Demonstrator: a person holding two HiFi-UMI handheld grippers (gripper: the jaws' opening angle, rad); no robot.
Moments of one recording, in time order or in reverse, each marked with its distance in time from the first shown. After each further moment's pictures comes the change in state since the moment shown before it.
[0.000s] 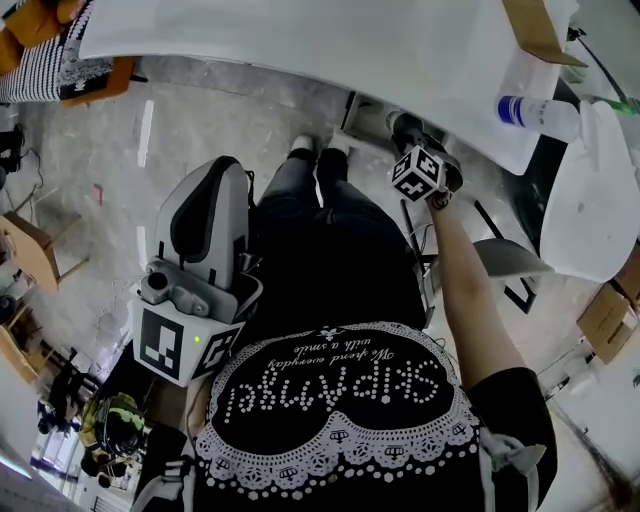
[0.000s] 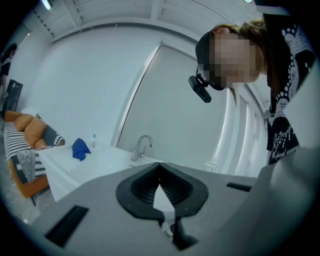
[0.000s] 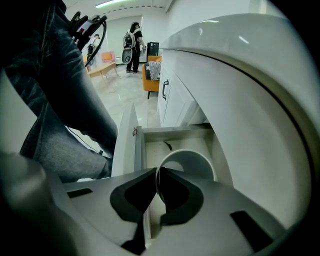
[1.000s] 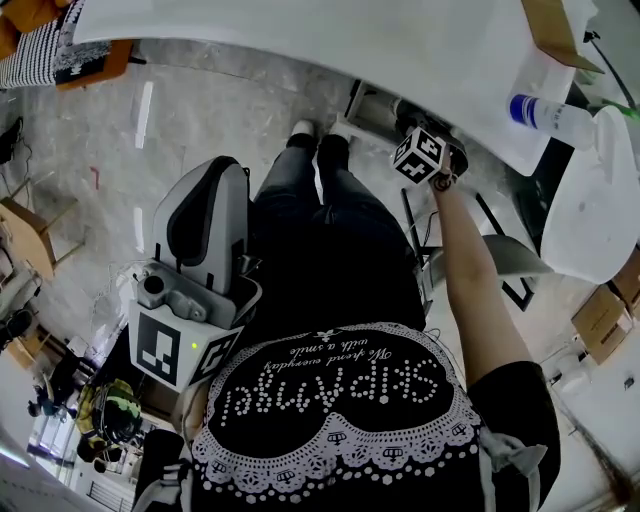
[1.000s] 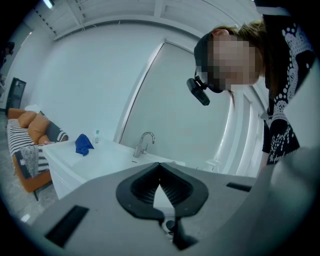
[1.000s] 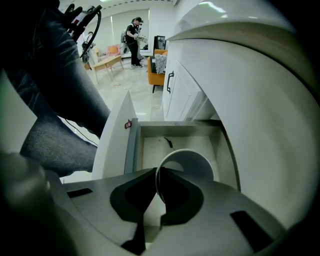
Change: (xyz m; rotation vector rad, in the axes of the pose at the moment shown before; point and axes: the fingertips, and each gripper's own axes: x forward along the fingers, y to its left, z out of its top) left arm -0.012 0.008 -0.023 -0.037 0.098 0.031; right arm 0.023 -0.008 -0.001 -0.071 0.058 0.036
